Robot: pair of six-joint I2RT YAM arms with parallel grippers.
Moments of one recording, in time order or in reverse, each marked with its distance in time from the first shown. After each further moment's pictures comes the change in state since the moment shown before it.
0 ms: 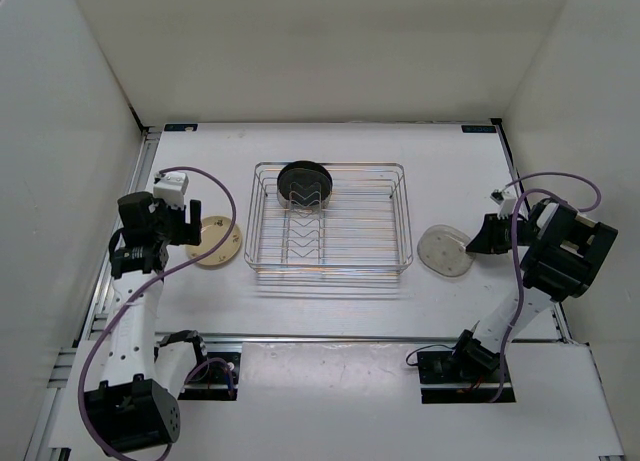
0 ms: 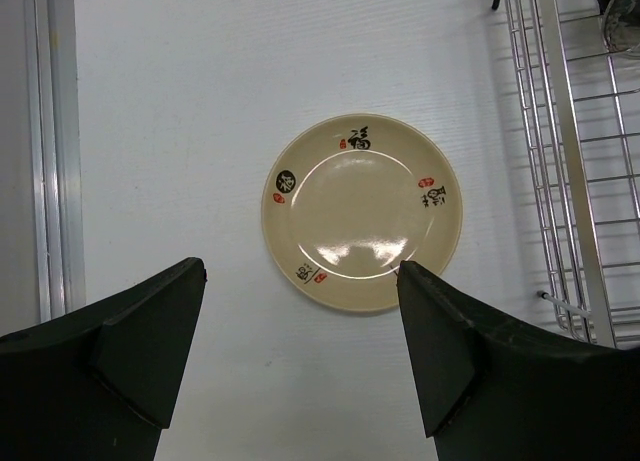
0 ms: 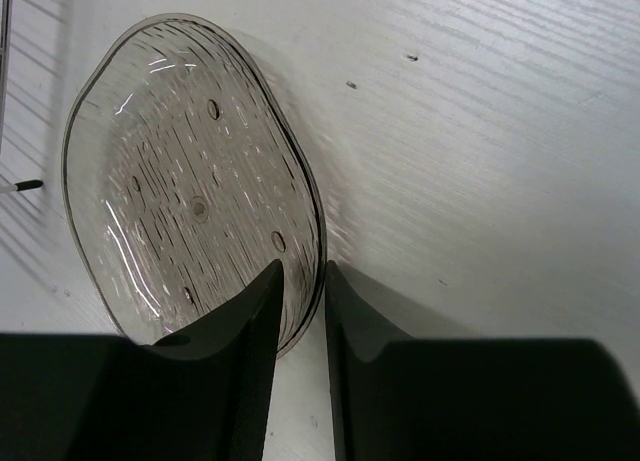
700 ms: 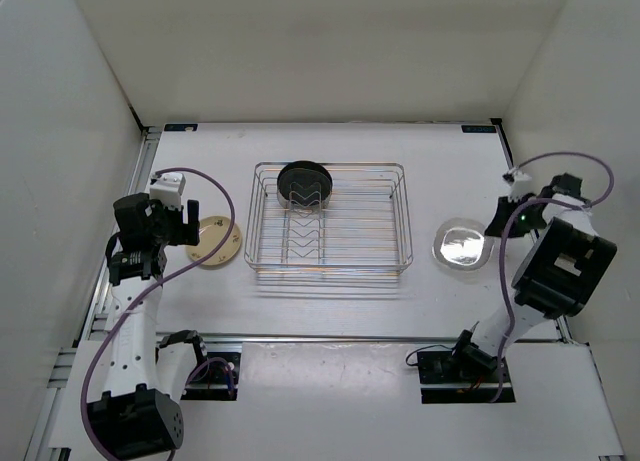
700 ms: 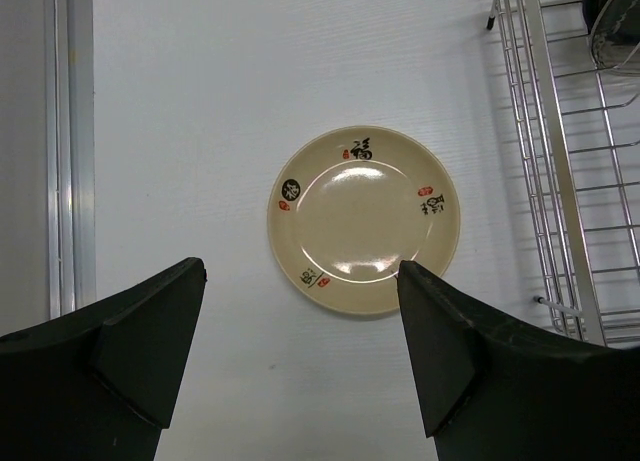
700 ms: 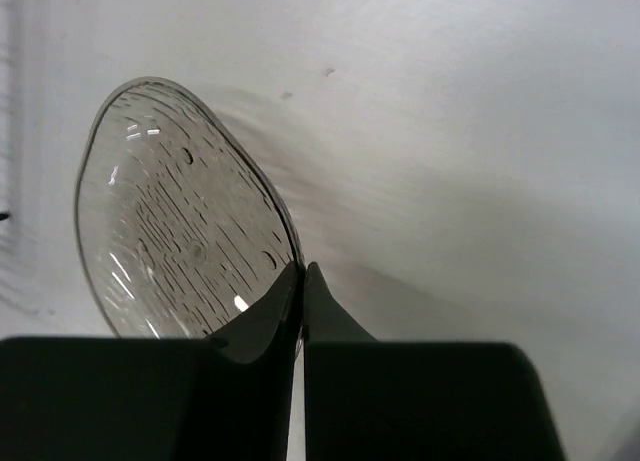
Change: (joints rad) left arm 0.020 -0.045 -0.001 -0.002 0.016 0.000; right arm 0.014 -0.133 0.014 0.013 0.140 0.137
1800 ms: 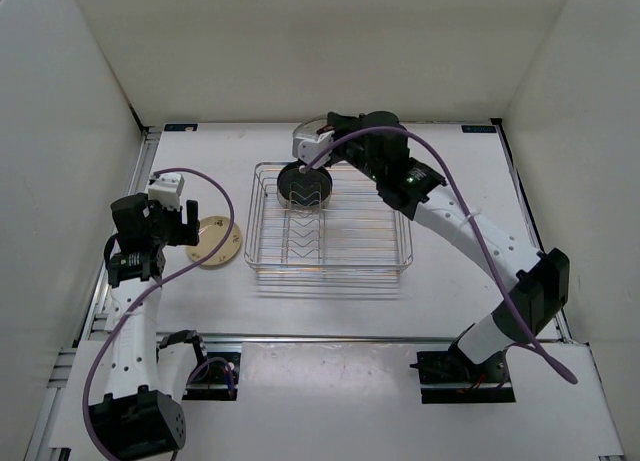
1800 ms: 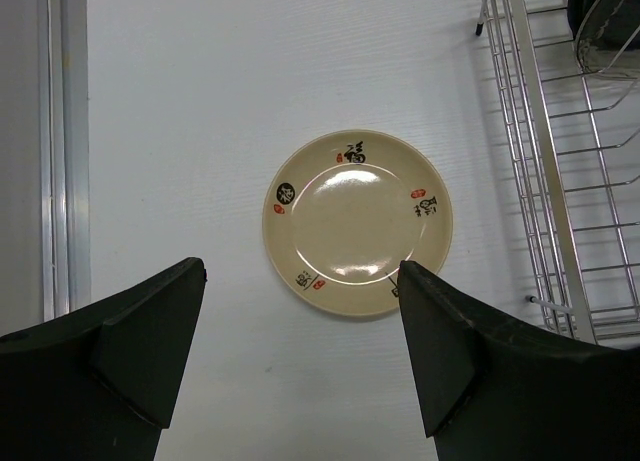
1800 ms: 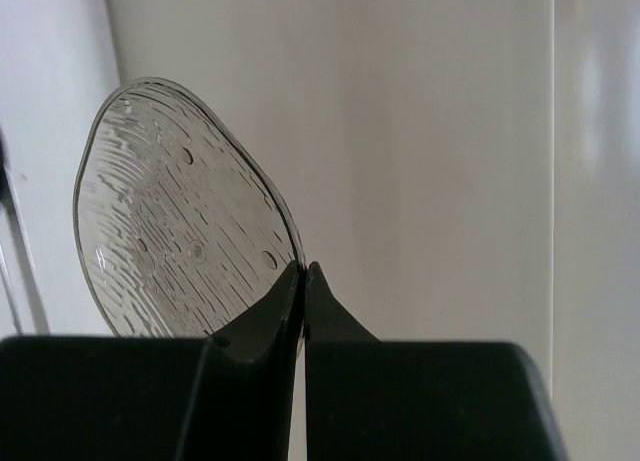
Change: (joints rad) left arm 0.018 -0.008 0.000 0.000 0.038 0.001; right arm 1.263 -0.195 0.413 0.657 0.720 -0.632
